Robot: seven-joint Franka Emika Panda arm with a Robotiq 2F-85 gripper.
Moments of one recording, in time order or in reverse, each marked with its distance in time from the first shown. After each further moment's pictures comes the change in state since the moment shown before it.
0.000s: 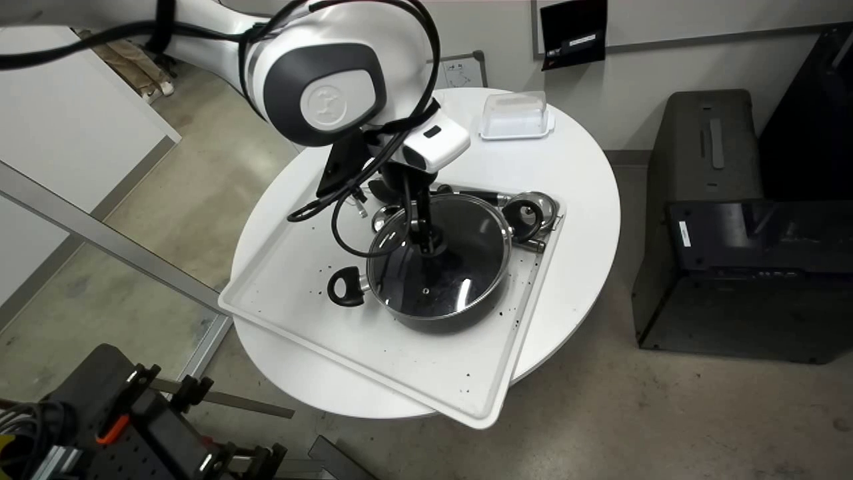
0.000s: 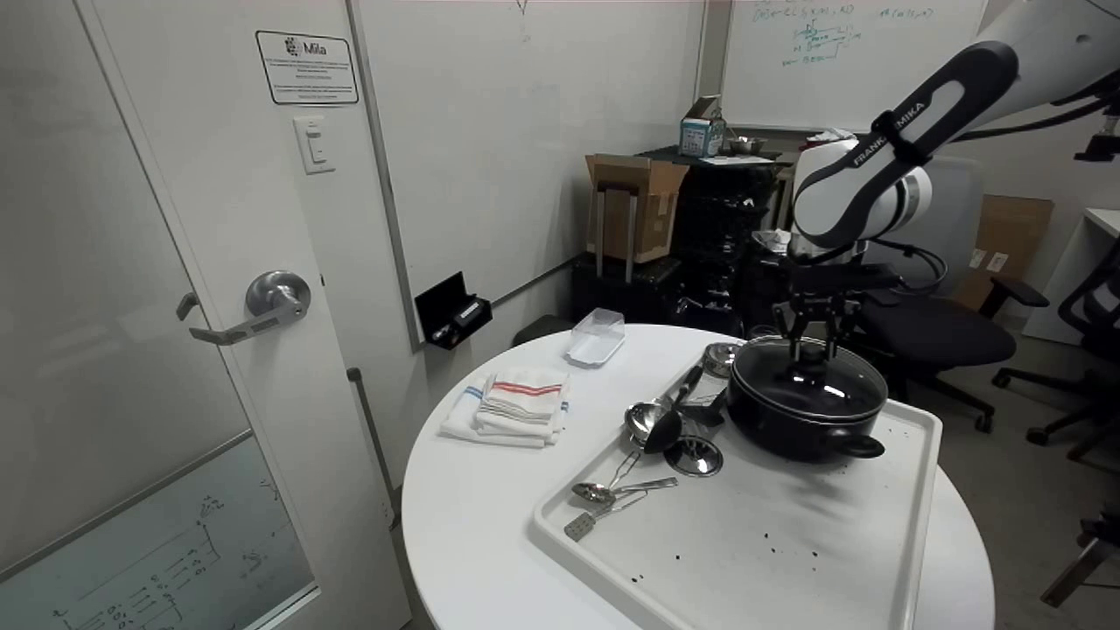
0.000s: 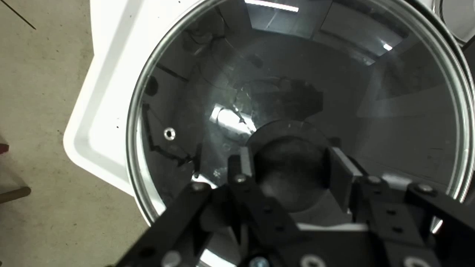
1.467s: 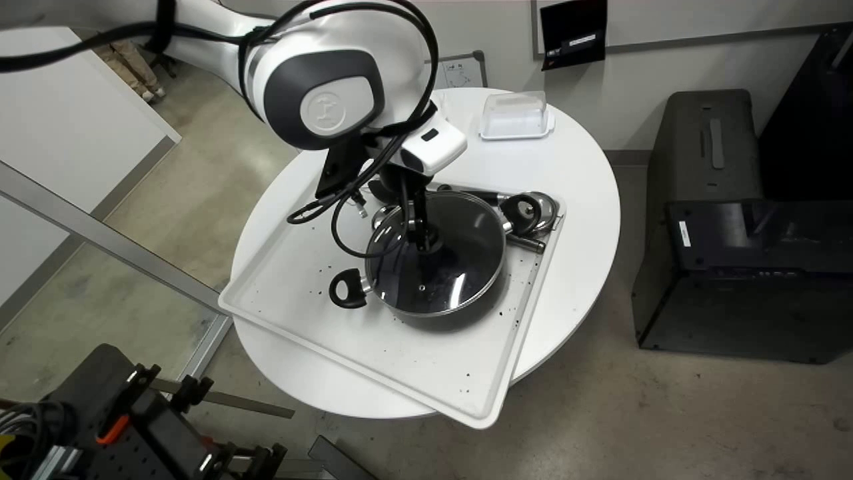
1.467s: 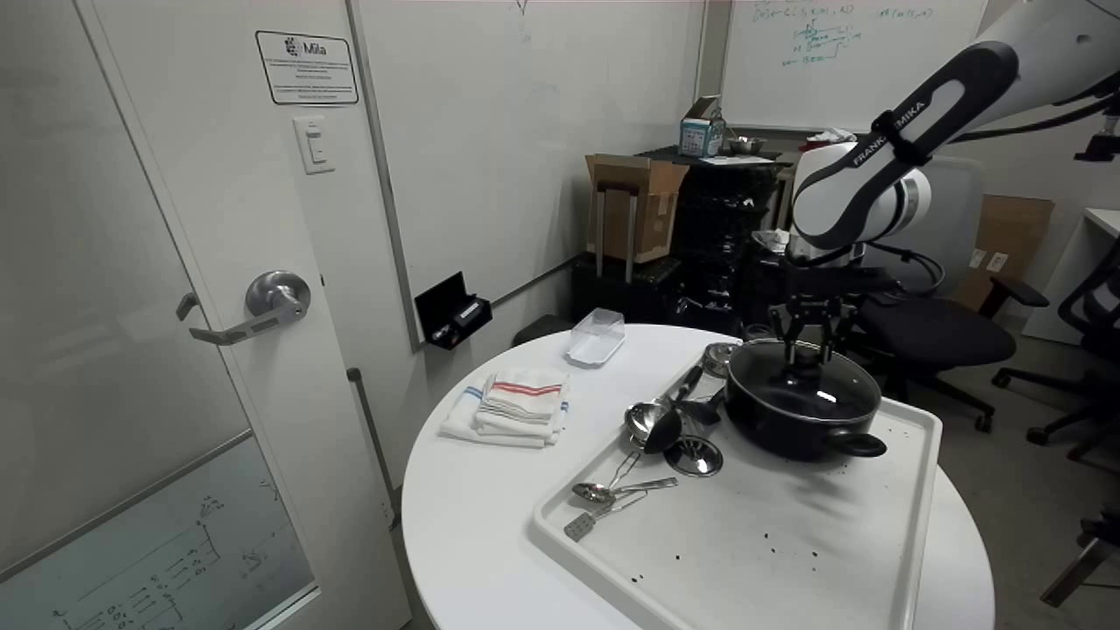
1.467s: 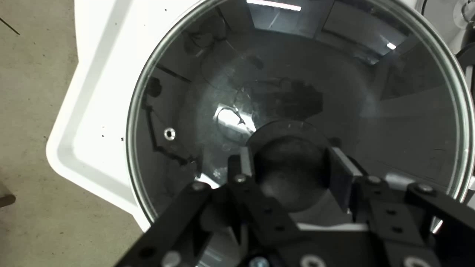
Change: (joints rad) arm -0.028 -0.001 0.041 -0.005 0.012 0.018 -0.010
